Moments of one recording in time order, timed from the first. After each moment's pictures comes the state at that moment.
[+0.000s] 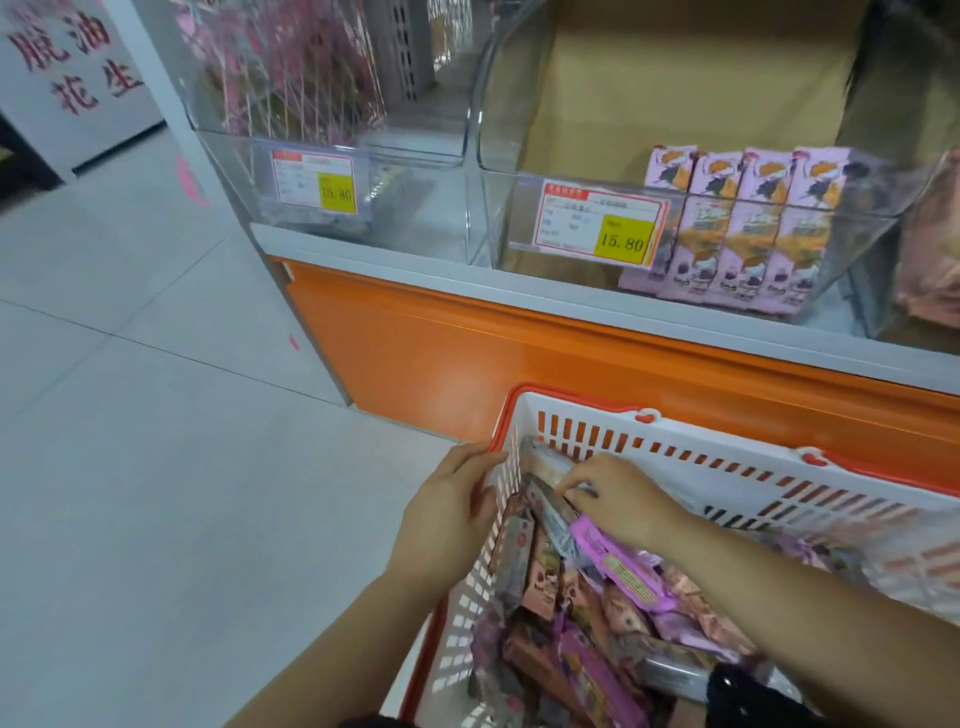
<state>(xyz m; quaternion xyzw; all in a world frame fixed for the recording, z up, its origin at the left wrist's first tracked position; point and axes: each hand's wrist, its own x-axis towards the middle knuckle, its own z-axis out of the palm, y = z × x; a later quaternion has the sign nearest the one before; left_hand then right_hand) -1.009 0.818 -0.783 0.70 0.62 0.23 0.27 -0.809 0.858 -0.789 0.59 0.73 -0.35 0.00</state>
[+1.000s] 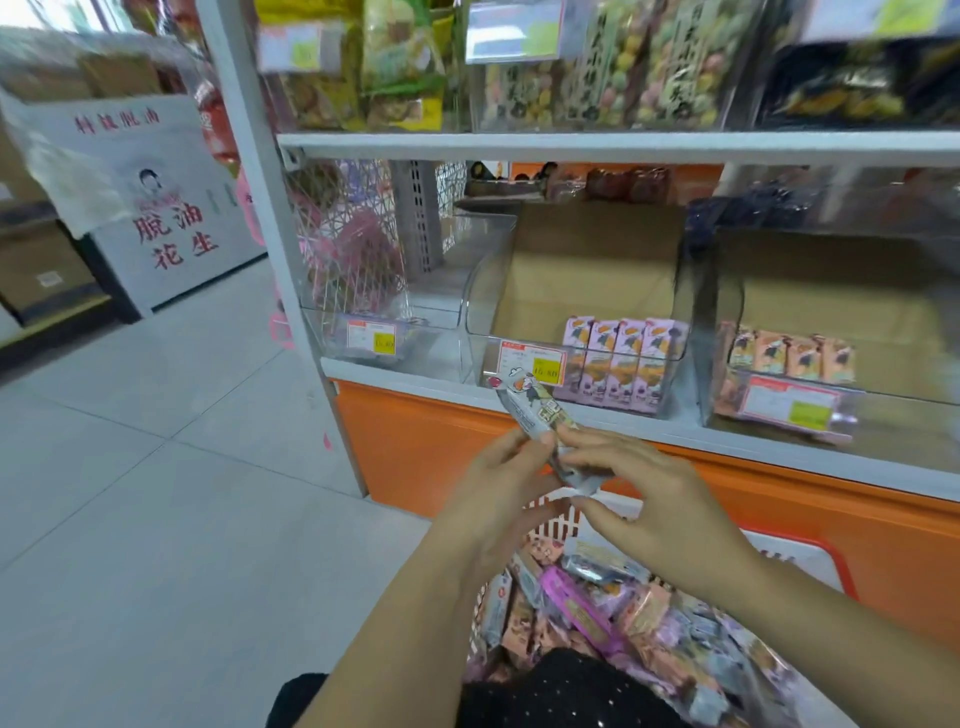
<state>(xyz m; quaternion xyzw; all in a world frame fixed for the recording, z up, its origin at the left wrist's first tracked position) -0.935 0.760 -0.581 0.39 0.43 0.45 0.68 -0.771 0.759 -0.601 0.38 0.82 -0.15 -0.39</state>
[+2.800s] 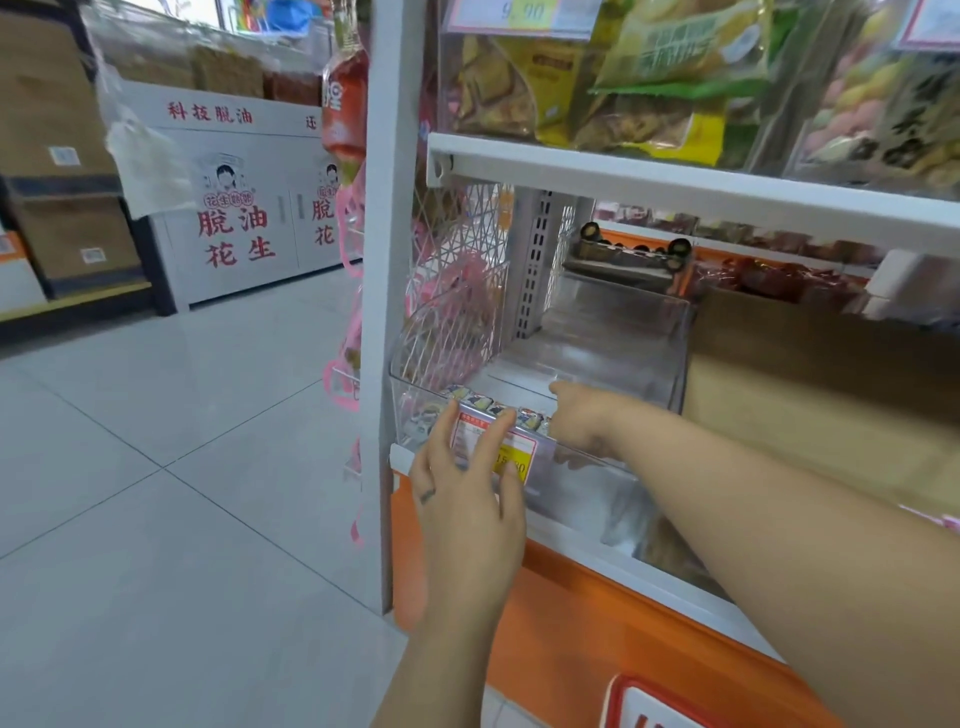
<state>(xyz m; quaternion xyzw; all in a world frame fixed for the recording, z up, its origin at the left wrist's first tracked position) -1.082 0.946 -0.639 0.55 0.65 0.52 0.10 -0.997 1.052 -0.553 0.60 0.78 -0.15 0.05</state>
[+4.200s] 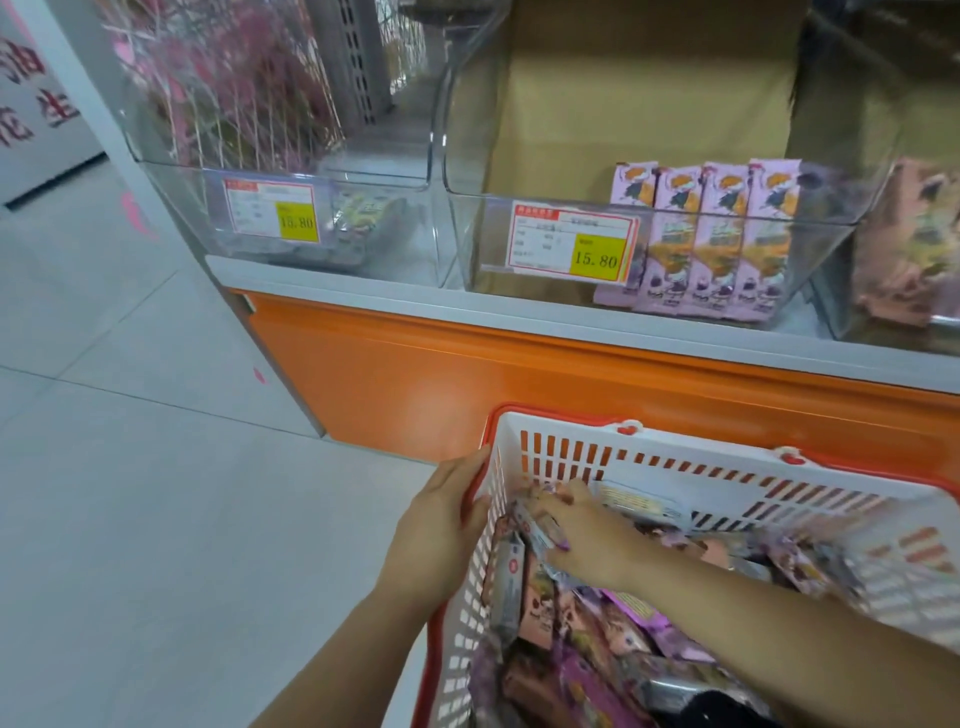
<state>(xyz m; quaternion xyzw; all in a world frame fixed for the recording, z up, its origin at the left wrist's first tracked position) -1.011 0.837 -0.790 0.71 0.59 0.26 0.29 -0.820 0.850 -0.821 0.58 0.74 -0.34 0.07</state>
